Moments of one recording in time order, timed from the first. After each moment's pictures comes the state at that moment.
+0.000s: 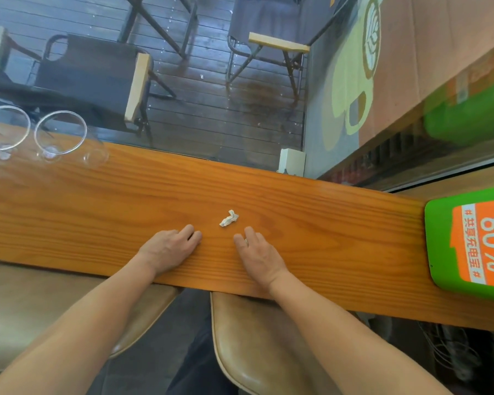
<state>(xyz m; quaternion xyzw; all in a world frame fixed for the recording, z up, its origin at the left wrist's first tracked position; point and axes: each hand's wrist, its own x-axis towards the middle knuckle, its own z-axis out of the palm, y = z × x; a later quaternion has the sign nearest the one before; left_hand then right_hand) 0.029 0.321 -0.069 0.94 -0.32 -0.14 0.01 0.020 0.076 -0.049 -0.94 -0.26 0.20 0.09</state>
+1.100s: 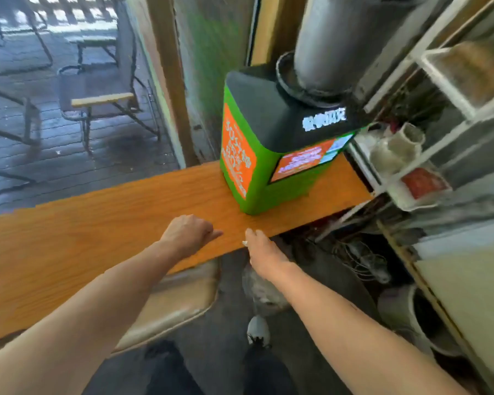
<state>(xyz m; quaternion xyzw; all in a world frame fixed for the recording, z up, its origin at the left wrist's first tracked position) -0.037 -0.129 0.047 0.90 -0.40 -0.19 0.04 -0.155 -0.289 0.042 -0.93 0.17 0.25 0.20</state>
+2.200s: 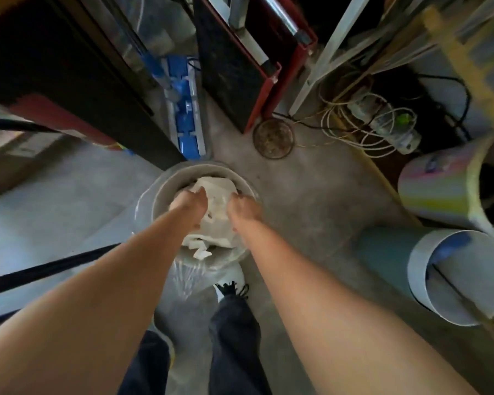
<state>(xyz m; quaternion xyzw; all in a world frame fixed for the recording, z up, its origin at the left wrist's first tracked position) -0.181 -0.405 -0.461 0.79 0.16 -0.56 0.20 -0.266 -0.481 -0.442 -0.65 0.53 0.30 0.46</state>
